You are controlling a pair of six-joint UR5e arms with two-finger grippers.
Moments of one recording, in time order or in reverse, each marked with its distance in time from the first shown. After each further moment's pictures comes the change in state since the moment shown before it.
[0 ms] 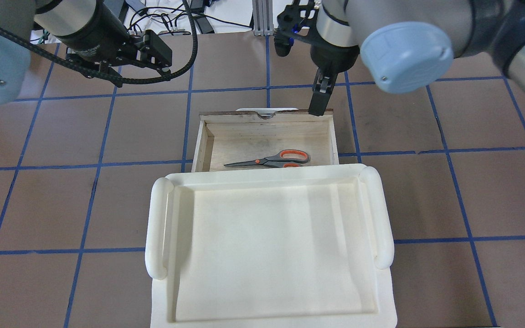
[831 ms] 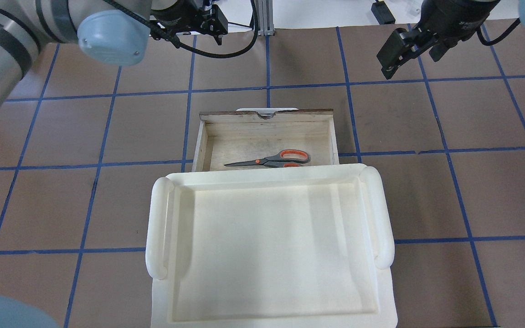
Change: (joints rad) left arm -0.153 -0.354 0.251 0.233 0.086 -0.080; right arm -0.189 -0.150 -0.002 0.117 -0.005 0.650
